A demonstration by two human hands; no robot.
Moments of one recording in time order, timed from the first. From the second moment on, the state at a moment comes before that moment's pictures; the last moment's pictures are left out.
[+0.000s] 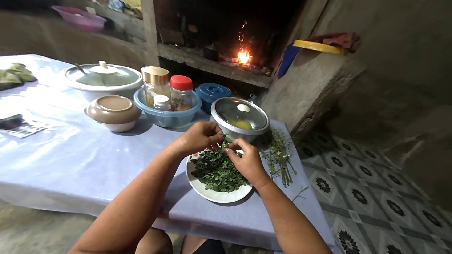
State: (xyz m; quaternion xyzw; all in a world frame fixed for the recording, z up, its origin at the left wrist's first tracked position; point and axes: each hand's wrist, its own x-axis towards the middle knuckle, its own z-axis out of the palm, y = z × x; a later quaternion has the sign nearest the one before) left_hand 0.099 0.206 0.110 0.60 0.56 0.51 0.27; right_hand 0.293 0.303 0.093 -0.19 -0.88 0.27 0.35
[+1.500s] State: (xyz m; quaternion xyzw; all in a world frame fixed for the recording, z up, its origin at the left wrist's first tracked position) left_hand 0.110 0.213 0.106 0.65 0.50 0.49 0.30; right_hand 0.309 0.319 0.112 -0.17 -0.85 0.42 0.27
